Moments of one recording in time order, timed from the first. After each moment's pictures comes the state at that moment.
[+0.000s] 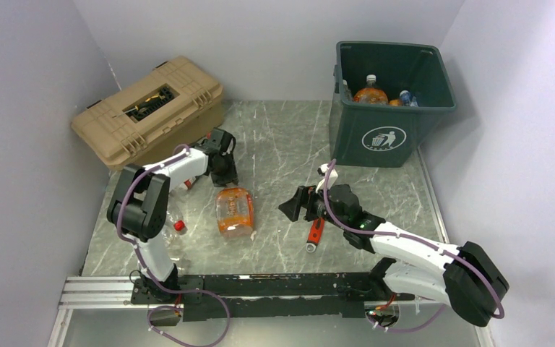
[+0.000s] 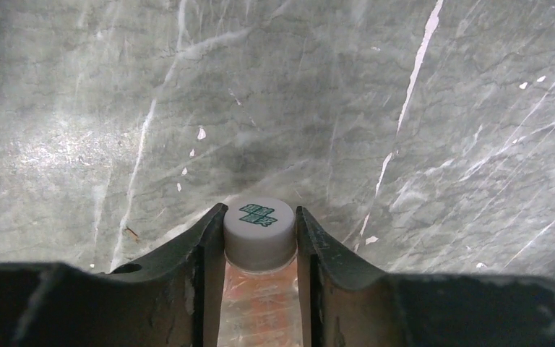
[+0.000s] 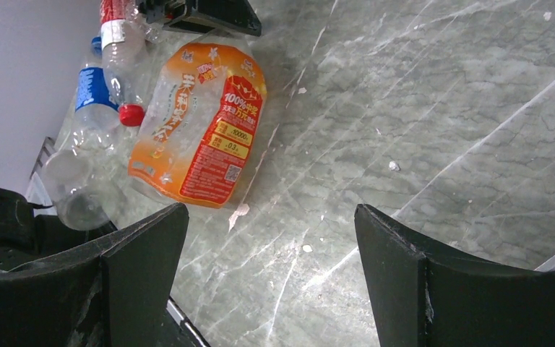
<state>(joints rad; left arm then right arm) -0.39 1.78 1.16 -0.49 0.00 -0.59 0.76 1.05 0.40 0.29 -0.06 0.63</state>
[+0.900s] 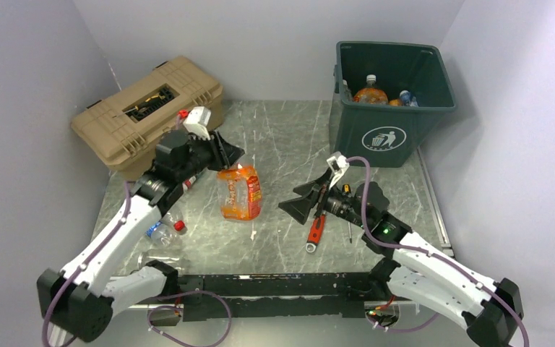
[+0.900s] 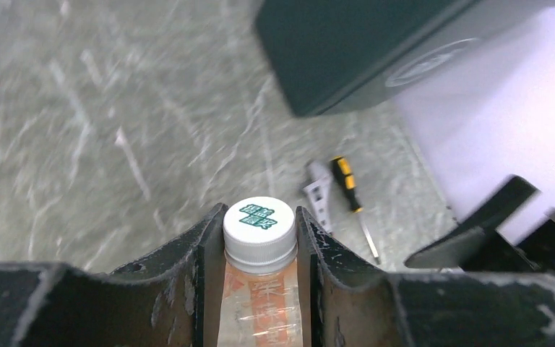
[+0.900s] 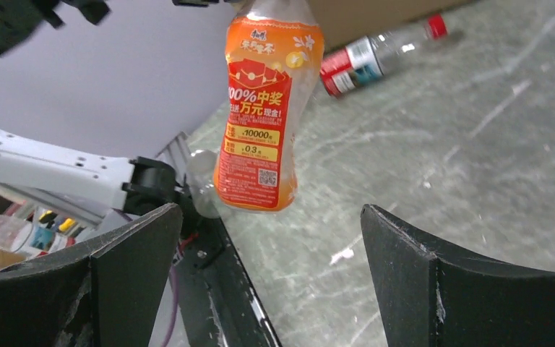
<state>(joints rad) -0.43 1.10 0.96 -0.19 0.20 -0.51 0.76 0.77 0.50 0.22 -0.27 0.55</state>
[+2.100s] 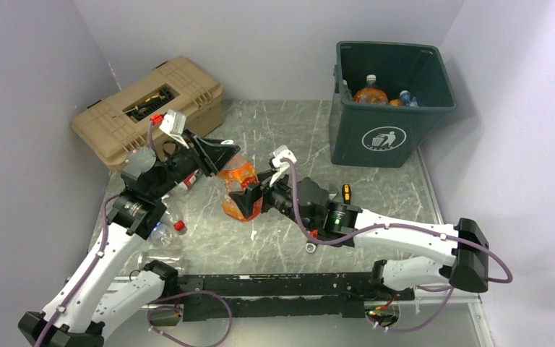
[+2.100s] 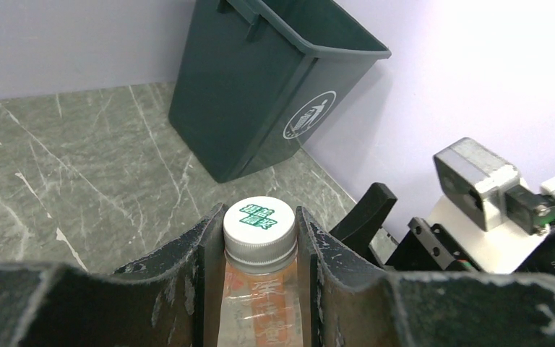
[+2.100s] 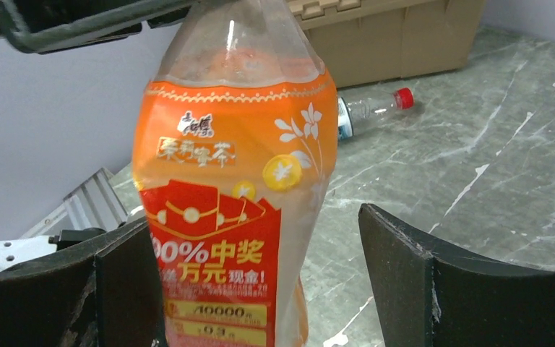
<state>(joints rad) -0.43 0.82 0.91 0.03 0.38 -0.52 1.21 1.20 0.91 0.25 0.33 0.31</state>
